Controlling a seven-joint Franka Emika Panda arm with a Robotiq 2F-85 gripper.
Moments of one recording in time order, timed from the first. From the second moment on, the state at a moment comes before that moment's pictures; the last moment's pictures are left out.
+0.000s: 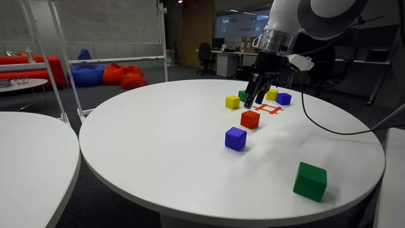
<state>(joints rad) 0.20 0.11 0.18 -2.49 0.15 2.81 0.06</state>
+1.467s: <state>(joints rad) 0.14 0.10 0.12 -2.49 0.22 2.82 0.22</state>
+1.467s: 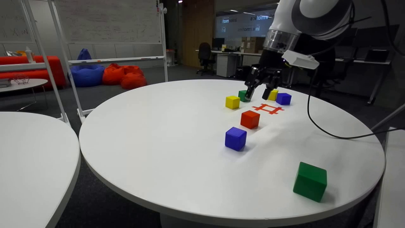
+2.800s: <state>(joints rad) 0.15 0.10 0.06 -2.48 -0.22 2.70 0.56</state>
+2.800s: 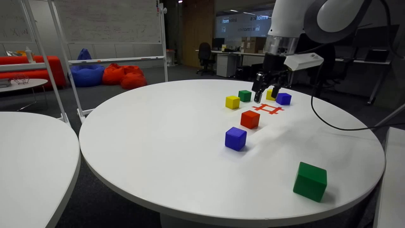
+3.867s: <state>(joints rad) 0.15 0.17 0.06 -2.42 -0.22 2.69 0.55</state>
